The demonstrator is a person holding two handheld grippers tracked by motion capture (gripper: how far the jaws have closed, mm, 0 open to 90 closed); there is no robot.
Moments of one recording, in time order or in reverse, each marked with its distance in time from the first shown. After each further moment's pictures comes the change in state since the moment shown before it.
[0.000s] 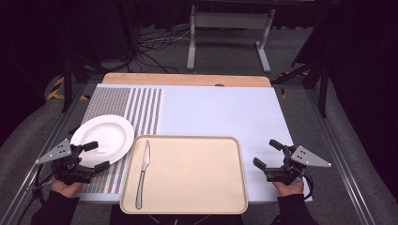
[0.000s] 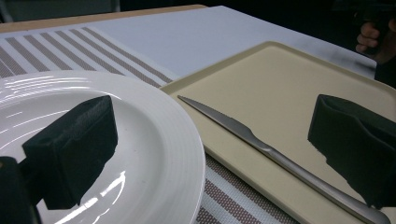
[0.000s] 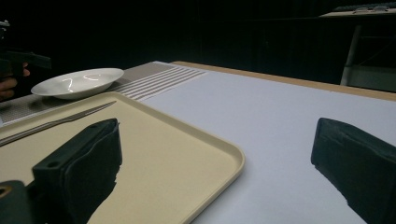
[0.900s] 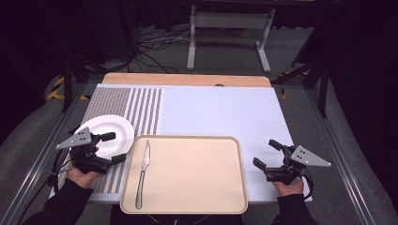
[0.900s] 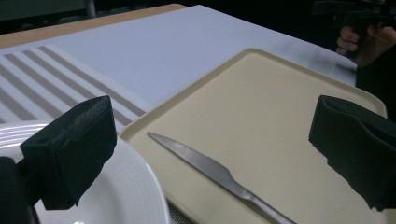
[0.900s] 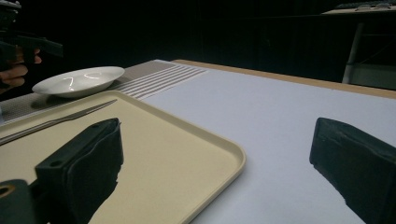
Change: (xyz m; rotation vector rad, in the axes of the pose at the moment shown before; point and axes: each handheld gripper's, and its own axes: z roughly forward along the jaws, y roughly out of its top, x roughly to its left) left arm -0.012 0.037 0.035 0.047 -0.046 0.031; right arm 0.000 0.000 0.001 0.007 0.007 0.005
